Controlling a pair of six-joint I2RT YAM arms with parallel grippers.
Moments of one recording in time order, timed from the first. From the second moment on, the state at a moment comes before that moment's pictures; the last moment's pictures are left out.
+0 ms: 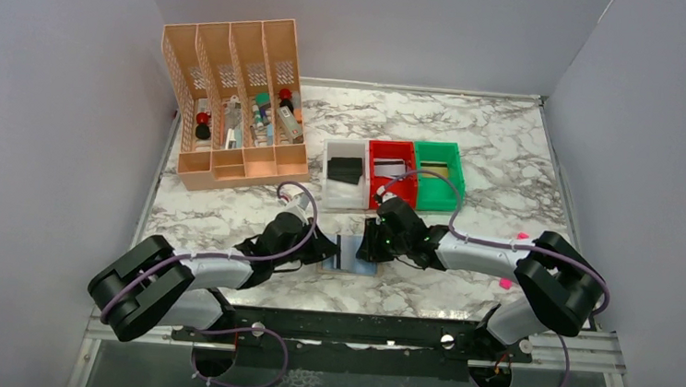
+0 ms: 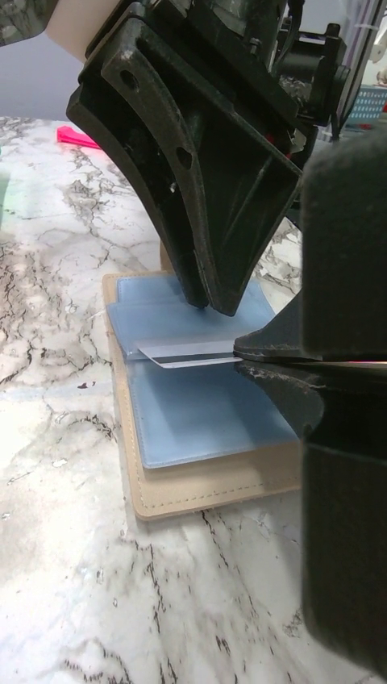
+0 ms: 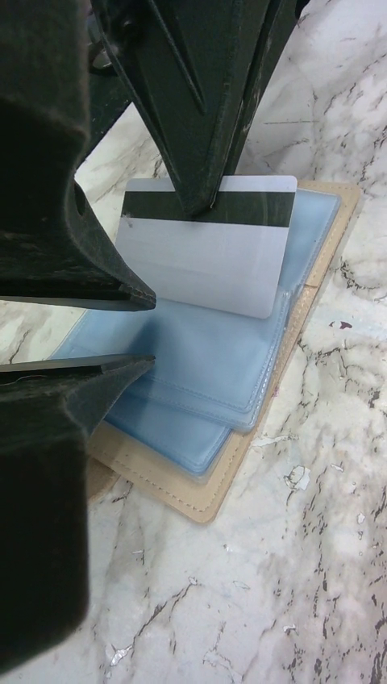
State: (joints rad) left arm -0.76 1.28 0.23 0.53 0.10 -1.01; right arm 0.86 1.51 0.67 -0.01 -0.07 0.64
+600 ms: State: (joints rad) left arm -0.76 0.96 0.34 0.06 -0.07 -0.89; right arm 0.86 1.43 0.74 -0.11 -0.09 0.56
